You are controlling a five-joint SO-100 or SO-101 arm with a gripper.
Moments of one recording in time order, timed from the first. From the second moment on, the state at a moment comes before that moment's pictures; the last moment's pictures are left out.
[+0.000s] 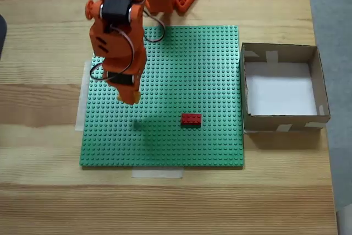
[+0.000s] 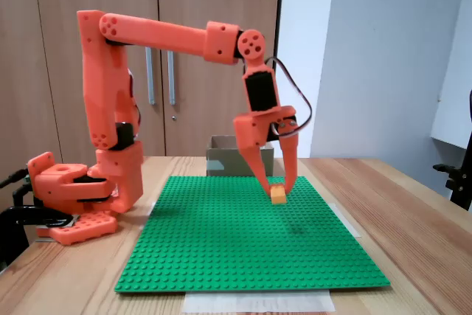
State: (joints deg) arm 8.1 93.7 99.1 67.9 0.7
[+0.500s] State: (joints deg) arm -3.8 116.0 109.6 66.4 -1.3
